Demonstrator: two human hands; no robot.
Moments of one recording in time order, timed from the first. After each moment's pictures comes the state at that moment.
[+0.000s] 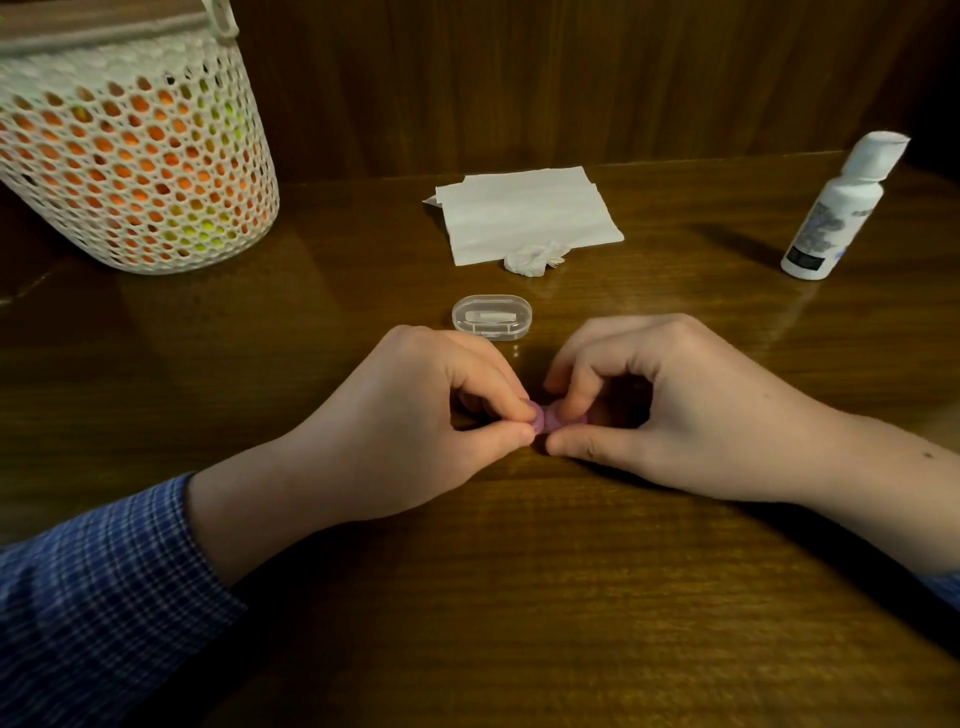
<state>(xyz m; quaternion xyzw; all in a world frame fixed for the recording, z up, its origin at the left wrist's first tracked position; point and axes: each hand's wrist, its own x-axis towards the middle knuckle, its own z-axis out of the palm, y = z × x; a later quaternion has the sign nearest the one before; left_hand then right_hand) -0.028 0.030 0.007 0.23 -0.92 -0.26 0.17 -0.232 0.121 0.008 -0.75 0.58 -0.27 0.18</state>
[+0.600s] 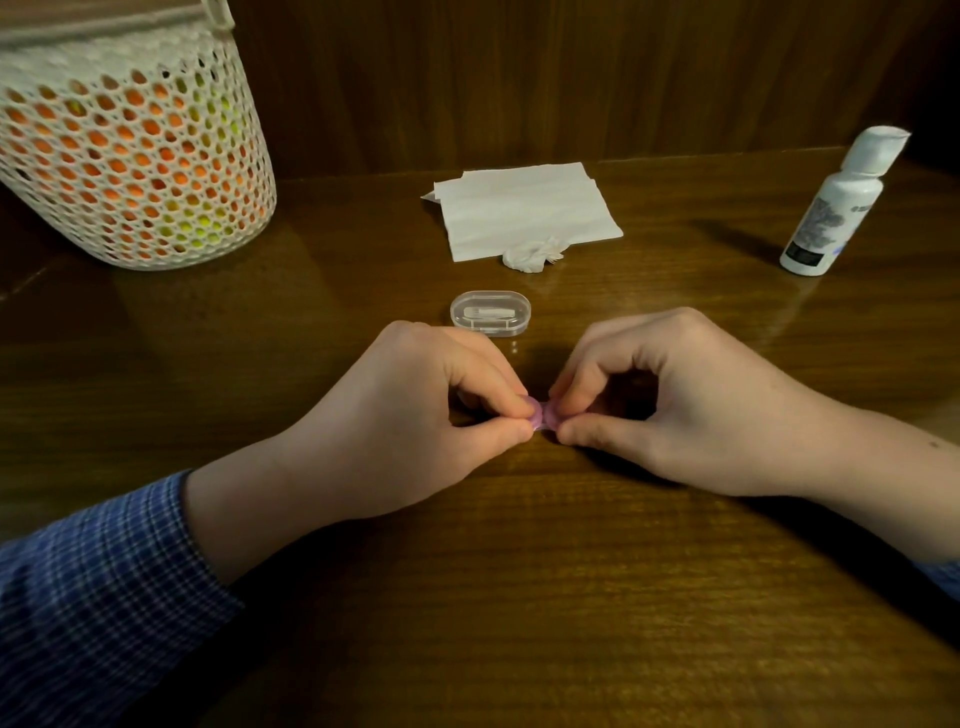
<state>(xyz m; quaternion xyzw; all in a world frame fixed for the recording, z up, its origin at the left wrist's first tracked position) -0.028 0.030 0.004 0.23 -0.92 -0.25 0.18 -0.236 0.122 0.006 -0.74 0.58 -0.27 0.19</state>
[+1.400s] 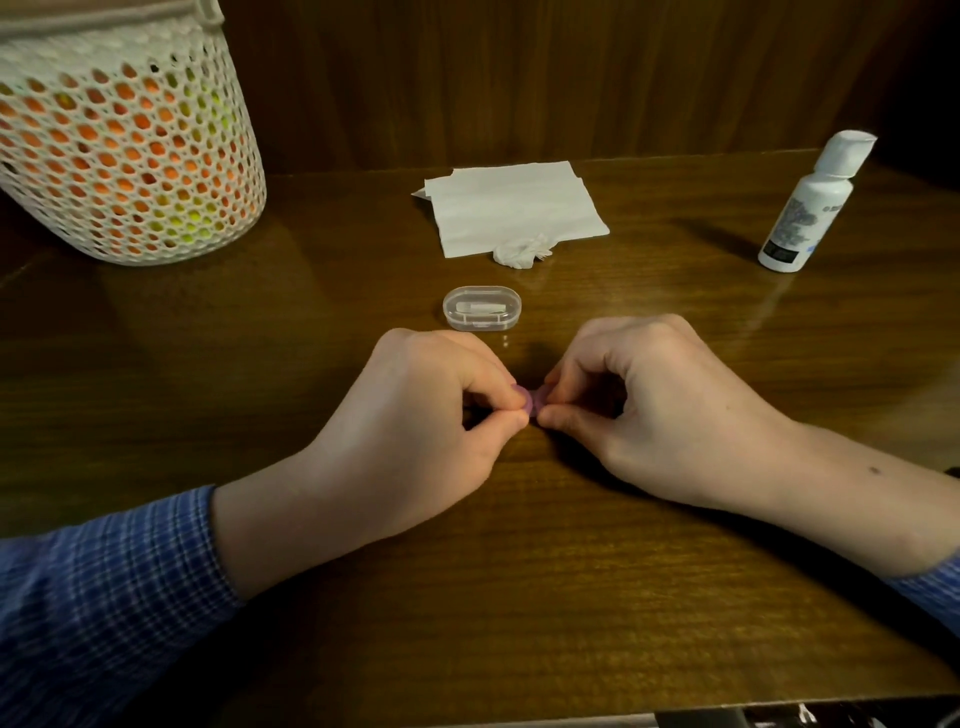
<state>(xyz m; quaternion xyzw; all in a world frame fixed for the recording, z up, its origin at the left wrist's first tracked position) -0.030 0.045 -0.007 0.26 -0.91 -0.19 0.26 -0.218 0.128 -0.002 -0.70 0.64 -0.28 0.12</state>
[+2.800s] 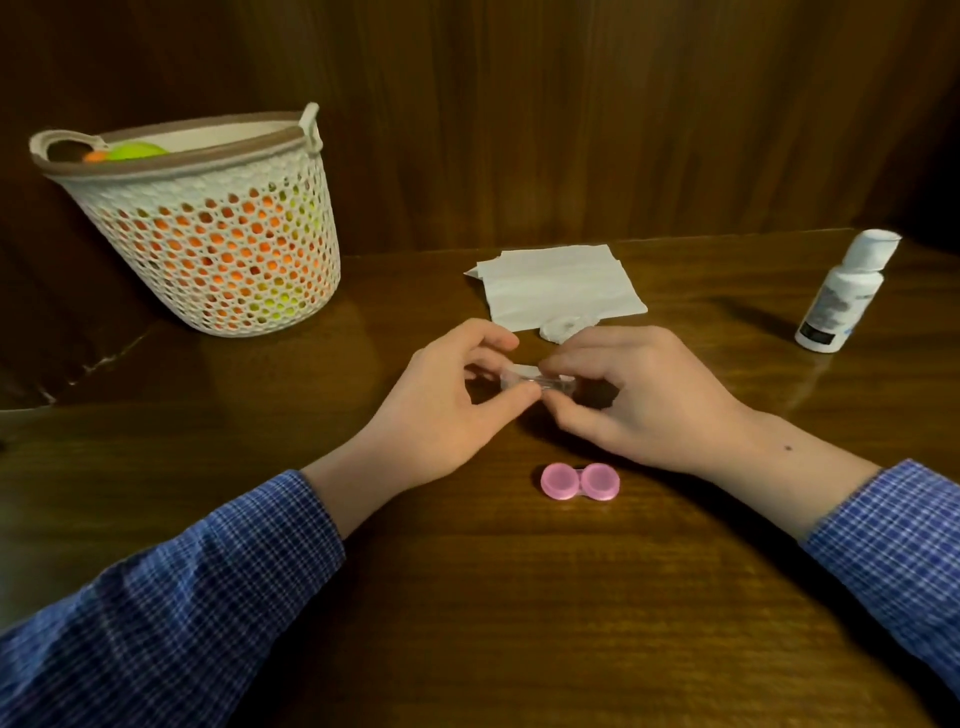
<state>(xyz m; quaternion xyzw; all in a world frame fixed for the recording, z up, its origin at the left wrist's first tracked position) -0.035 -0.025 -0.007 0.34 -0.84 -0.30 0.28 -0.232 0.059 0.003 -0.78 0.56 -0.28 -0.04</state>
